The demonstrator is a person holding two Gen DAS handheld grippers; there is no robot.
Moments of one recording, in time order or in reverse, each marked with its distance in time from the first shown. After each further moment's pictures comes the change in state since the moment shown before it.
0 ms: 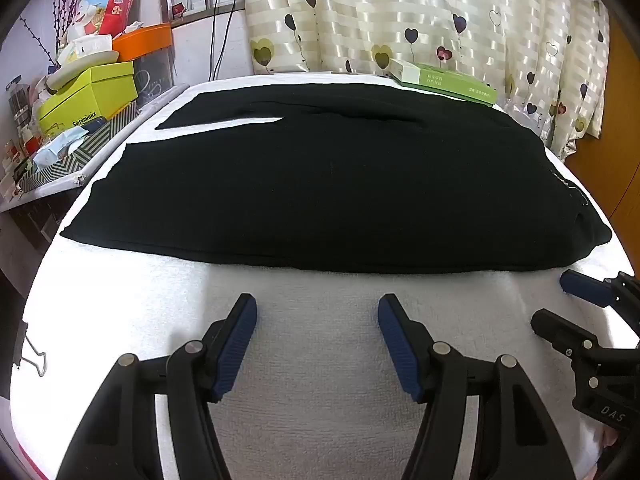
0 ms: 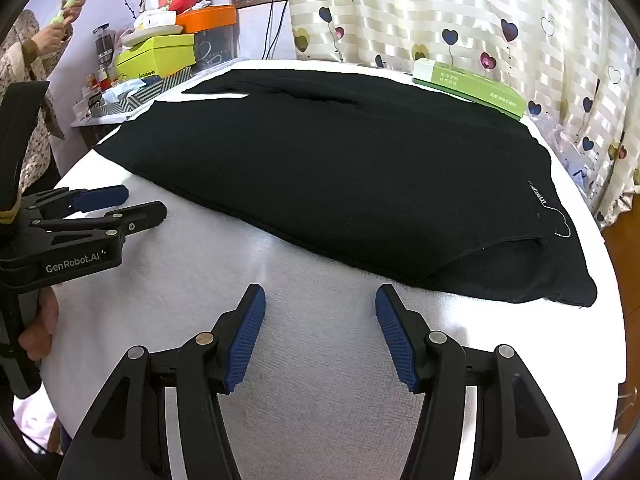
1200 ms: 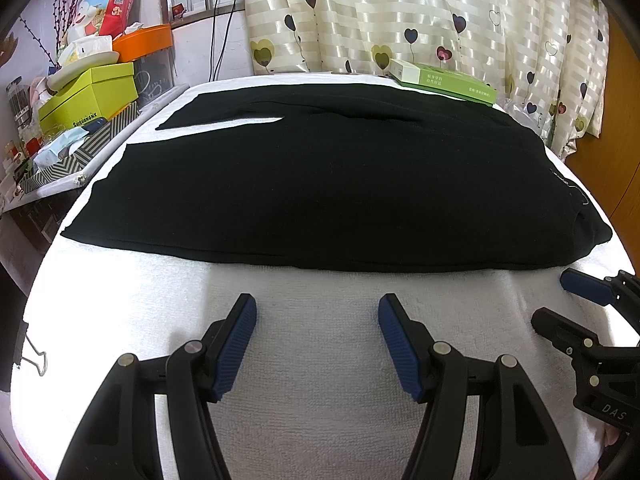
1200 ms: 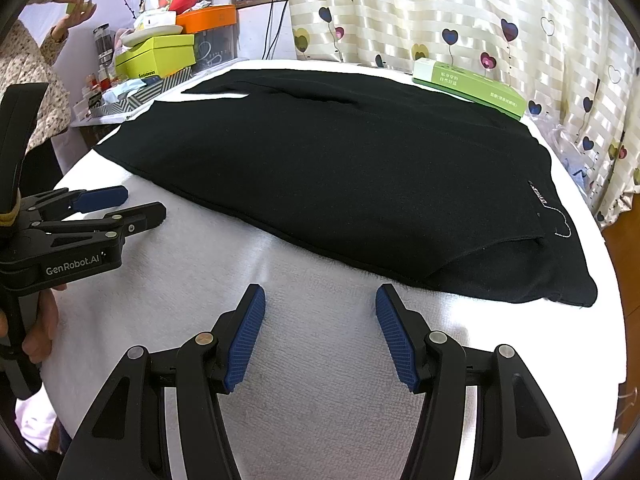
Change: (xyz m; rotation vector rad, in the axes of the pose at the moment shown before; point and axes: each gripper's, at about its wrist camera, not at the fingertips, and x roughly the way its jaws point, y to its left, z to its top) left arm 0.001 -0.002 0.003 0.001 -0.002 0.001; right arm 0.000 0.000 0.000 0.002 0.001 0.002
